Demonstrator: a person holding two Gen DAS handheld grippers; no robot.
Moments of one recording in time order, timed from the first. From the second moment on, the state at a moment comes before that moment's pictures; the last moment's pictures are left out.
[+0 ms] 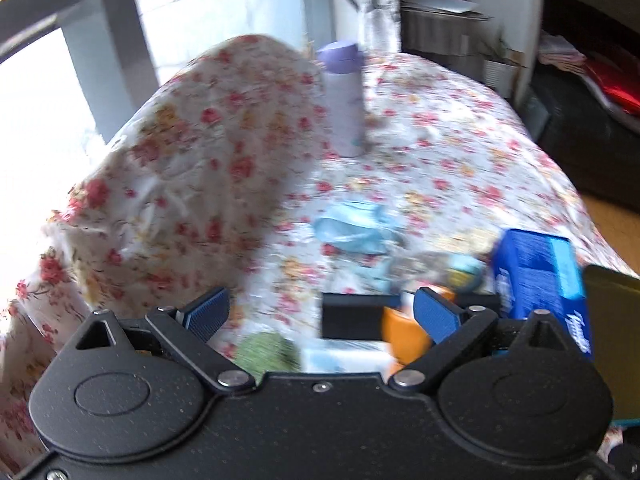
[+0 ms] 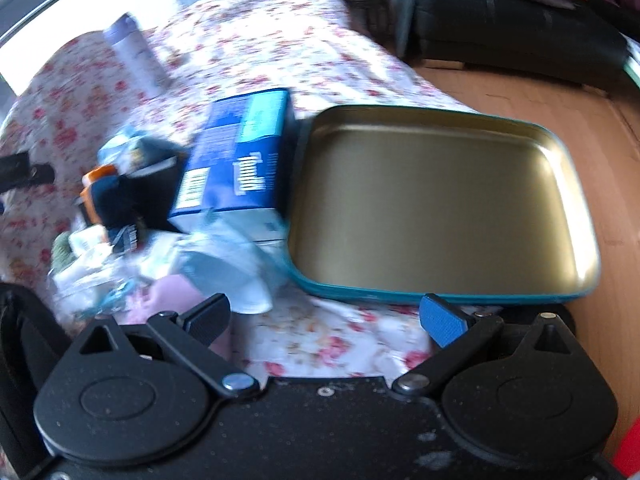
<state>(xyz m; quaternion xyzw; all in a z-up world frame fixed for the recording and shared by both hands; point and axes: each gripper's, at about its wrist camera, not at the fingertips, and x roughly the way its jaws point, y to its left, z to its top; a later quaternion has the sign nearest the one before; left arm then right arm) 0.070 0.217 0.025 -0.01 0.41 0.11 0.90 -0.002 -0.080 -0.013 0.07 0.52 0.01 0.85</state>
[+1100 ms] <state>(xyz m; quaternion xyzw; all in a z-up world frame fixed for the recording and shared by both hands) 0.117 0.300 -0.044 -0.10 0.58 0.01 0.81 0.014 0.007 -0.015 0.00 0.49 0.15 0.86</state>
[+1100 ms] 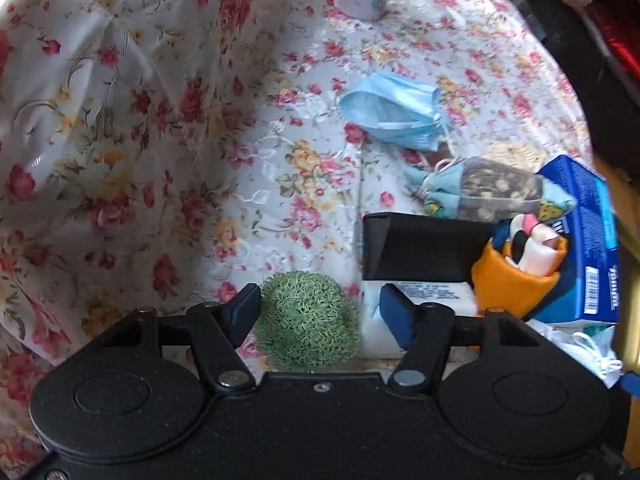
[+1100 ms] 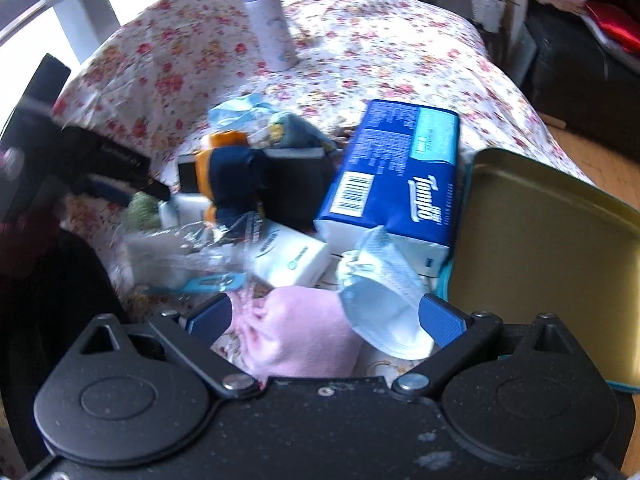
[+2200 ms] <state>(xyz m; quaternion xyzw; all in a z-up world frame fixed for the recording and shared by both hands) 0.117 0.281 -0.044 -0.05 0.58 -0.04 0.81 0.011 0.066 0.001 -0.10 0.46 0.25 0.85</state>
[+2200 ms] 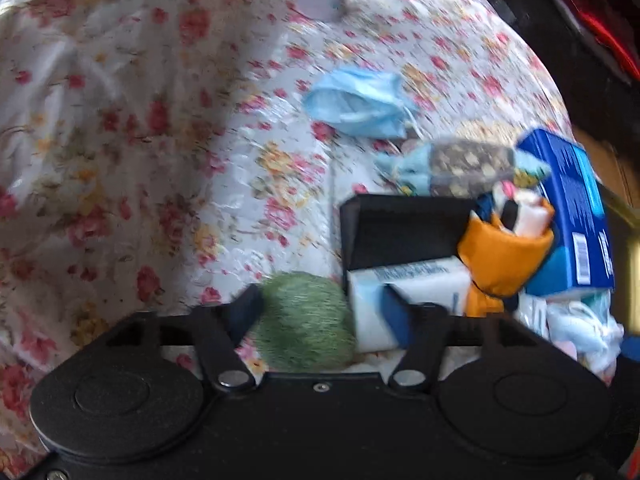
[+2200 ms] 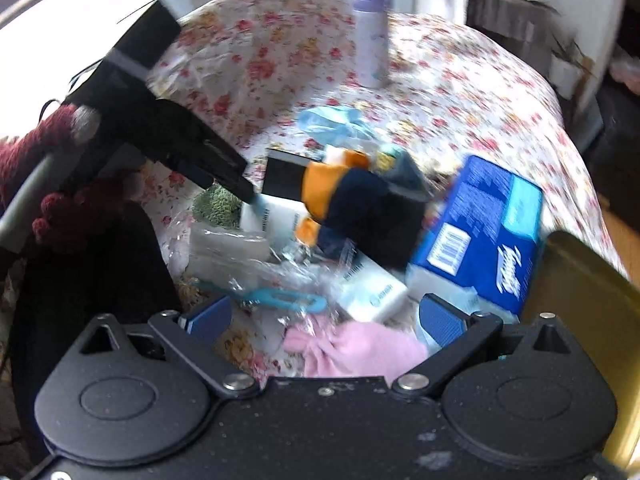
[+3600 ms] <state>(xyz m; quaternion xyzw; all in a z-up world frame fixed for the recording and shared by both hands) 0.123 0.307 -0.056 -0.13 0.59 -0.01 0.80 0.121 0.101 -0.051 0.05 0.50 0.15 0.85</state>
